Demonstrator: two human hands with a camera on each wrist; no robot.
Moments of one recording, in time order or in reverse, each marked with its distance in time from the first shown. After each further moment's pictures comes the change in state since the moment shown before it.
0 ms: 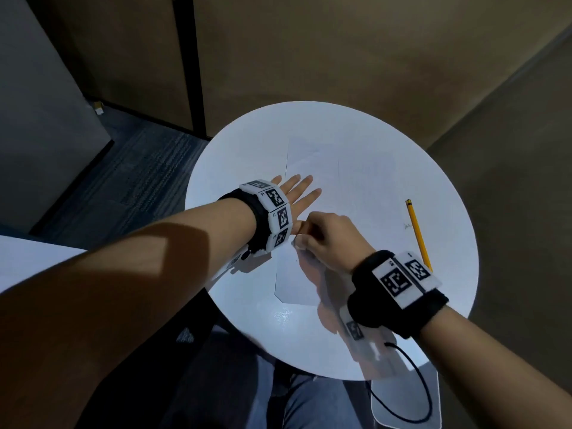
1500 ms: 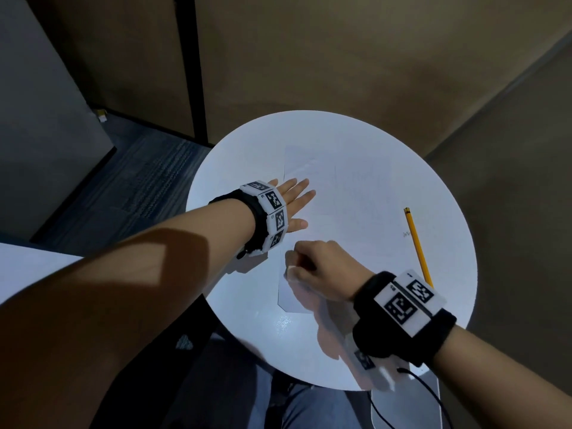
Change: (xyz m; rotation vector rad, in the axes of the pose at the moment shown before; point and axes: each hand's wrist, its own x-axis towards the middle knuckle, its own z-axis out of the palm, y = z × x) left_hand 0.004 -0.013 -0.006 -0.084 0.002 -0.012; right_hand -0.015 -0.010 0.003 -0.073 -0.236 -0.052
